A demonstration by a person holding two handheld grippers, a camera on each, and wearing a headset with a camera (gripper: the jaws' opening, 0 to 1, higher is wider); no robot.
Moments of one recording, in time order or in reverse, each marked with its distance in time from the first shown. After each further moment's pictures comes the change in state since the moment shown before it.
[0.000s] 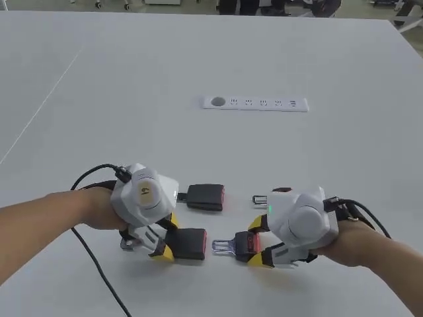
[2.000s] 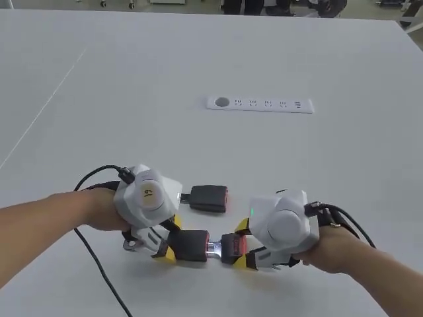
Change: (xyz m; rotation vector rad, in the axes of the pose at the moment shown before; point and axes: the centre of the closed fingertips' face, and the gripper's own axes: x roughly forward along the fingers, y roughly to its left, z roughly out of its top) left arm -0.001 -0.001 0.000 0.012 -0.001 -0.004; right arm 0.017 0.002 0.021 0.024 -0.014 -0.003
